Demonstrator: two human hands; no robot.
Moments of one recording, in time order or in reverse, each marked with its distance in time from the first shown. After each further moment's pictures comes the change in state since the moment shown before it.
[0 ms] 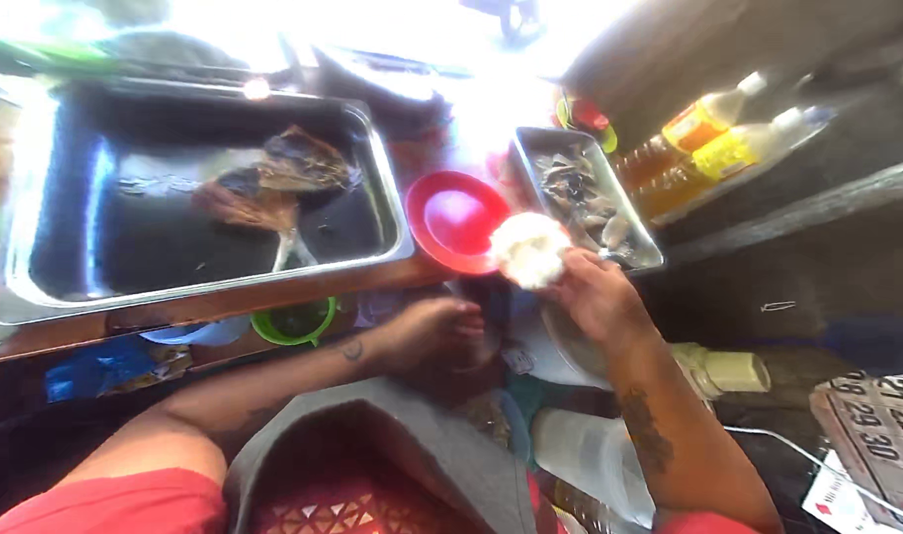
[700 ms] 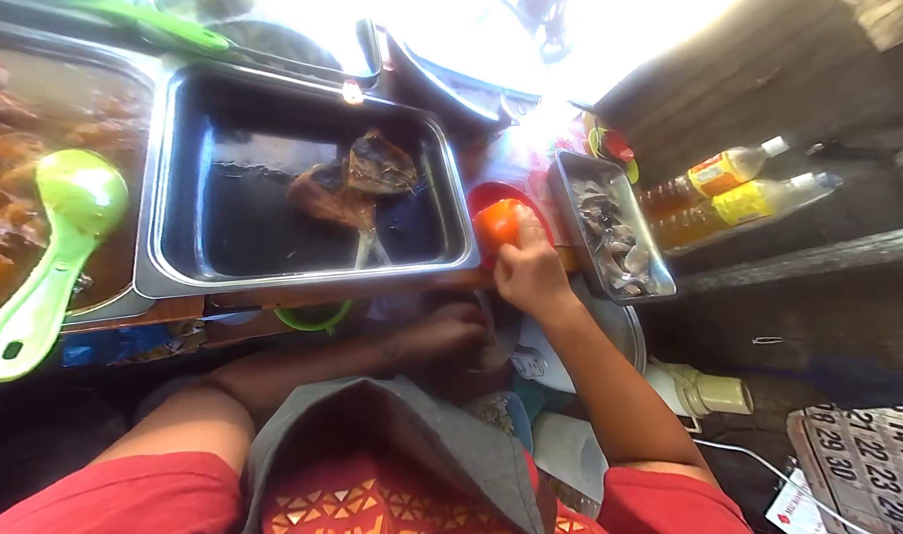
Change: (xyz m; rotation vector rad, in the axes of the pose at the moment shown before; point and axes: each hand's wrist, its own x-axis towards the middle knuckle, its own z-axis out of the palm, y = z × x) left_hand -0.007 -0.023 -0.050 0.335 0.017 0.093; right_hand 0.063 0.034 0.110 -1.530 -0.127 -0.713
